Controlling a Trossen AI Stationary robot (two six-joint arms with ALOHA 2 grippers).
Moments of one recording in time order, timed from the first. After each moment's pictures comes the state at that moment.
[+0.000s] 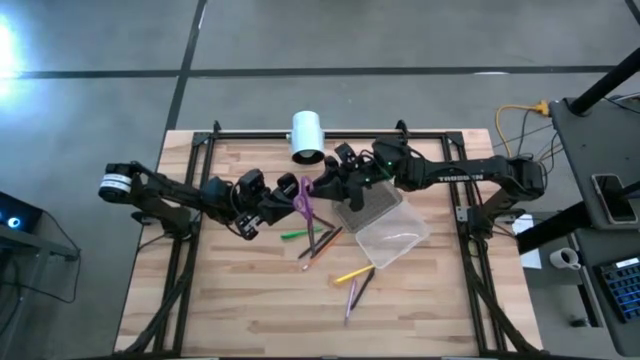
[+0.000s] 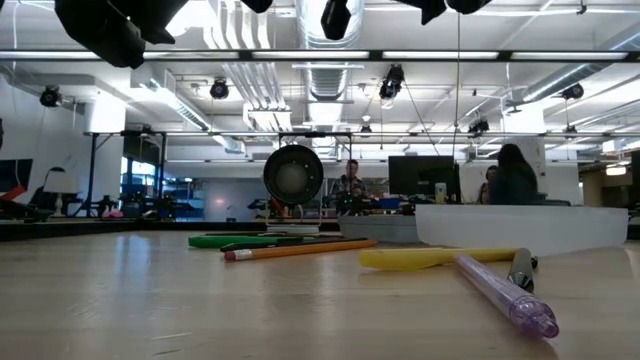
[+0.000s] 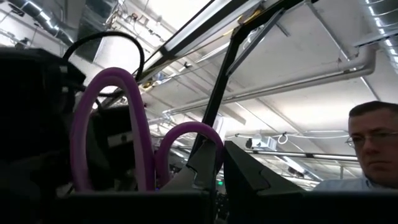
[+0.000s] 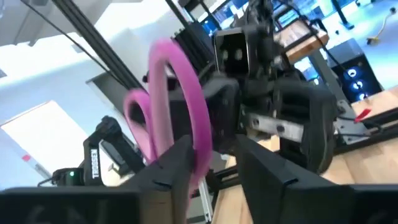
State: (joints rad) left arm -0.03 1.41 0.63 1.56 0.25 -0.63; right arm -0.14 1.58 1.19 0.50 -0.50 0.73
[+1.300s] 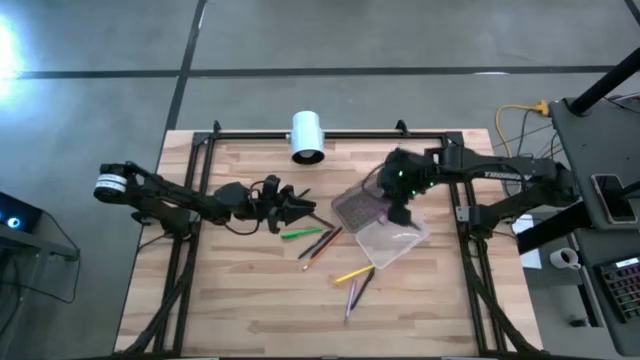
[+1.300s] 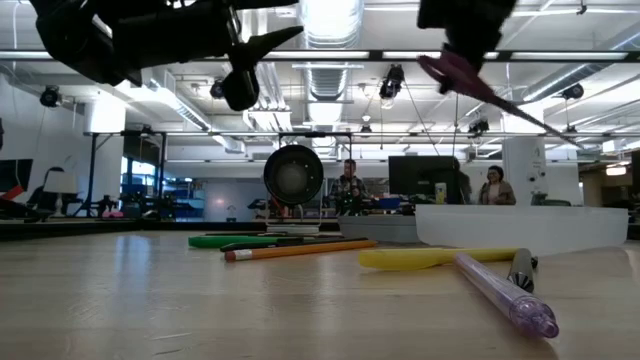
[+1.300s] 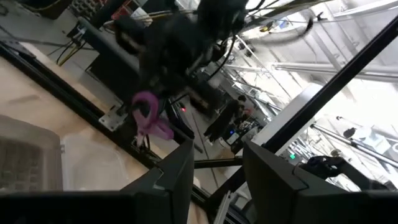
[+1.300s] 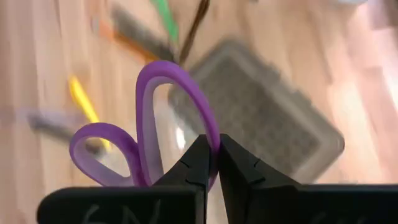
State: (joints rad) left arm -0.01 1.37 0.50 1.11 0.02 -0.79; right arm -0.14 1.30 1.20 -0.98 -0.06 0.07
